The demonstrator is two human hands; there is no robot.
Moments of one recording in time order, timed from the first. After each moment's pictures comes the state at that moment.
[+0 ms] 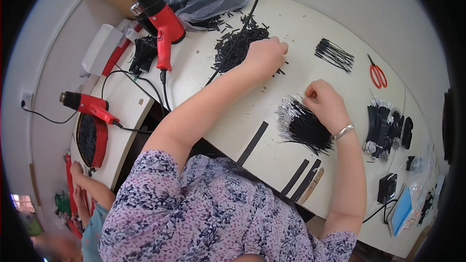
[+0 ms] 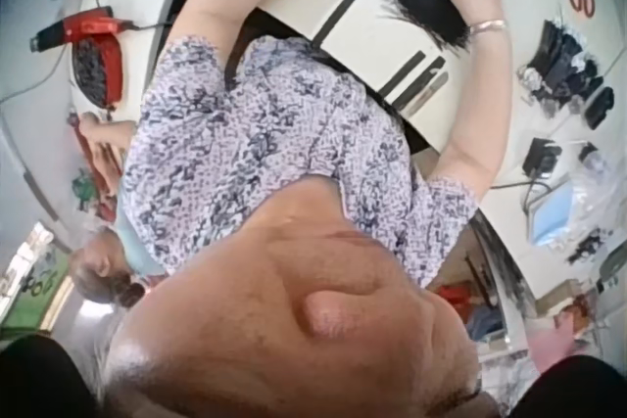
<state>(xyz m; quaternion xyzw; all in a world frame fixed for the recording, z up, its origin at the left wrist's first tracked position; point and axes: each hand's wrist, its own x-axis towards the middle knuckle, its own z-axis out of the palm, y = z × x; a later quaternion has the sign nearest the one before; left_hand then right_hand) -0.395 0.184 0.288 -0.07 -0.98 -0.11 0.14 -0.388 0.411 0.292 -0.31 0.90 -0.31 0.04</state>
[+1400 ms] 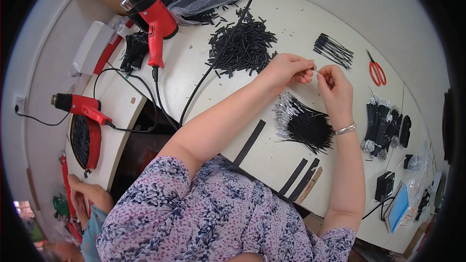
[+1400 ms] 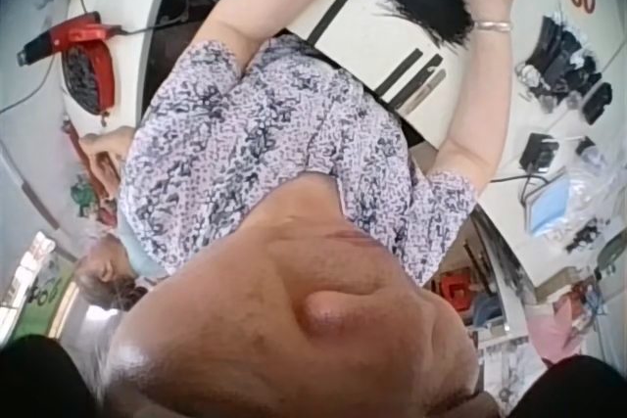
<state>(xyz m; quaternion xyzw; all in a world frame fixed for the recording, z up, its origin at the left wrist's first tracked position) -0.387 0.238 0.278 0.07 -0.52 -0.84 -0.11 -0.401 0.412 0.291 -0.24 0.83 -0.49 -0.06</state>
